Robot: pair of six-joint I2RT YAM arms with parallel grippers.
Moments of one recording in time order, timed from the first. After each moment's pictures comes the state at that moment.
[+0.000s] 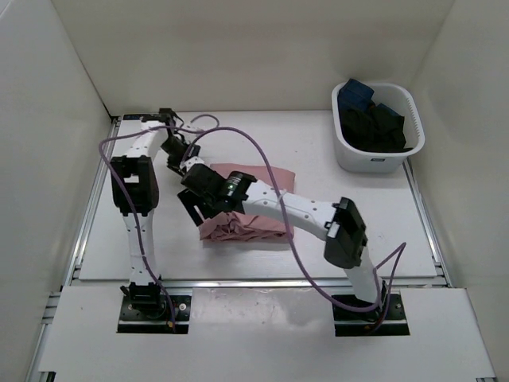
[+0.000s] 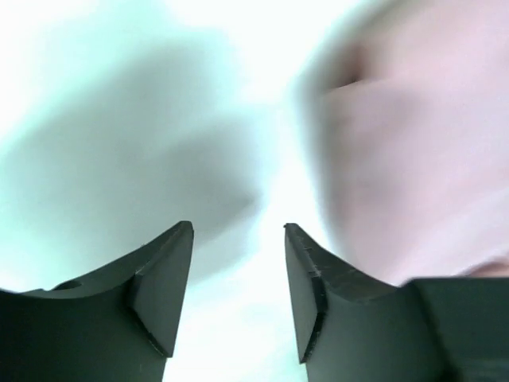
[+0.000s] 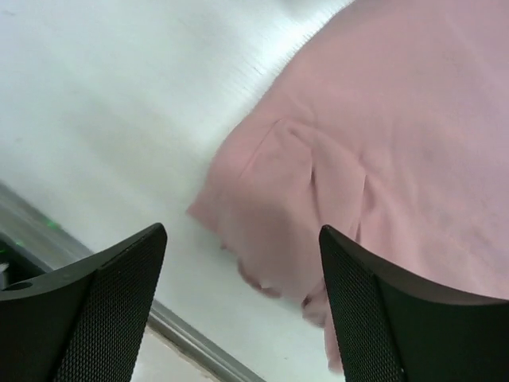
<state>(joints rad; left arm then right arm) -0.06 2.32 1.97 -1.14 0.42 0.40 1.16 2.13 2.05 -0.86 0.21 0.37</state>
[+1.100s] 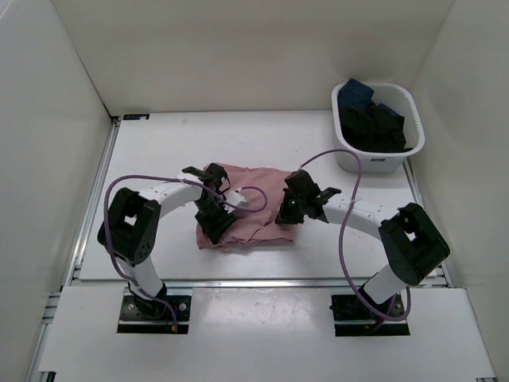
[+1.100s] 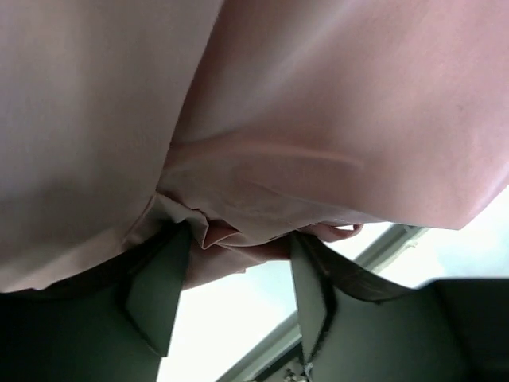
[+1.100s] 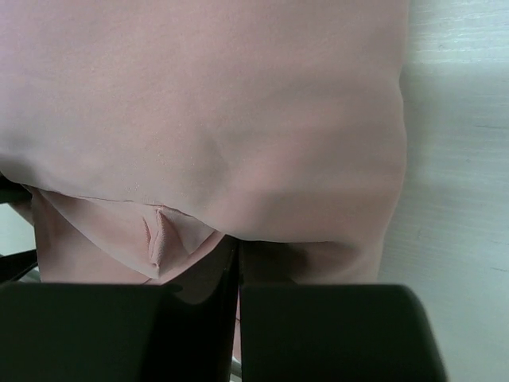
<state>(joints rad) -0.50 1.74 1.10 -0.93 0.28 0.50 0.69 1.56 0.88 -0.28 -0.08 0.82</state>
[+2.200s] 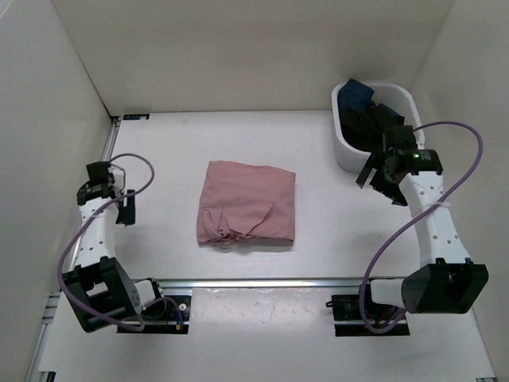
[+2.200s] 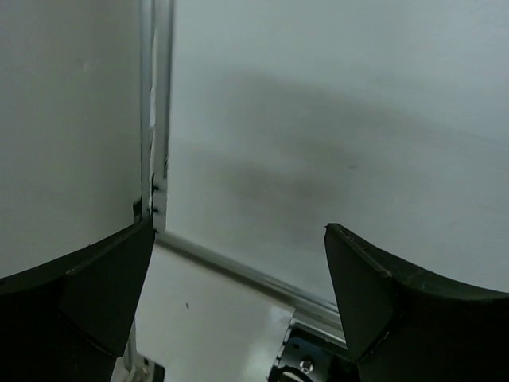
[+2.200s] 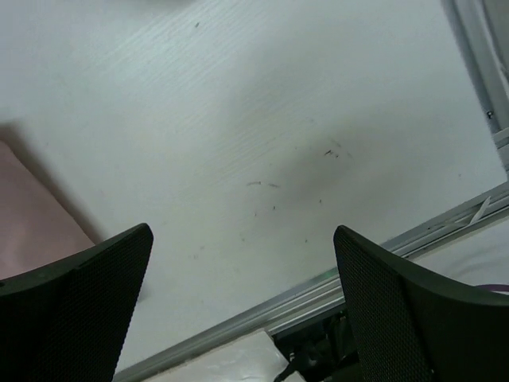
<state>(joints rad) 0.27 1.21 0.96 -0.79 -0.27 0.32 0.08 1.28 1.32 -1.16 0.24 0.51</state>
